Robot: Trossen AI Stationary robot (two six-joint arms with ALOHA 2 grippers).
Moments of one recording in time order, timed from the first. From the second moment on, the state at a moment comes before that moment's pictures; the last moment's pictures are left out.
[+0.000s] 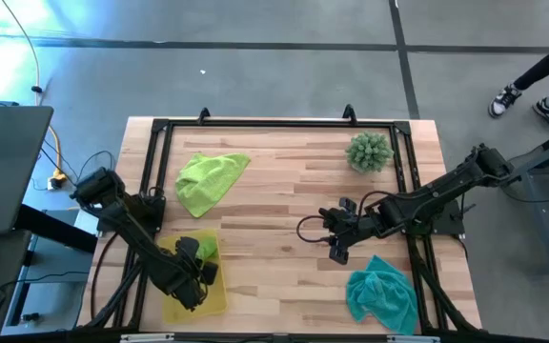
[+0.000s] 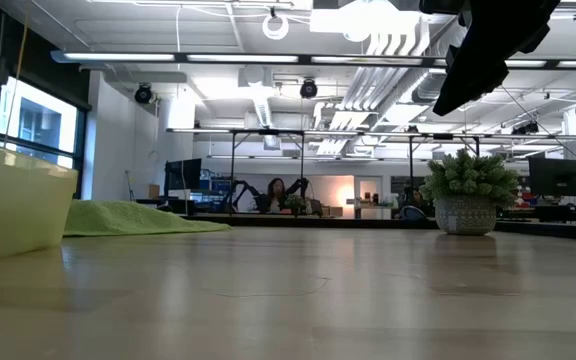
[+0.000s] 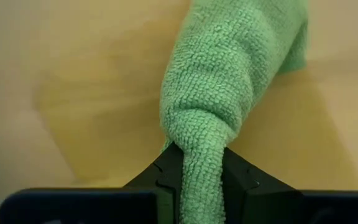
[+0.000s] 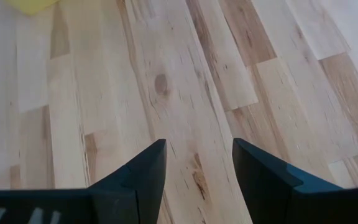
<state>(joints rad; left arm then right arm) -0.74 1.71 0.99 -0.99 -0.19 -2.18 0.42 1.34 0.93 -0.56 0.29 0.61</state>
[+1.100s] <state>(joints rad) -0.58 1.79 0.99 -0.63 -0.52 -2.07 0.41 1.34 0.93 -0.55 0.25 0.60</state>
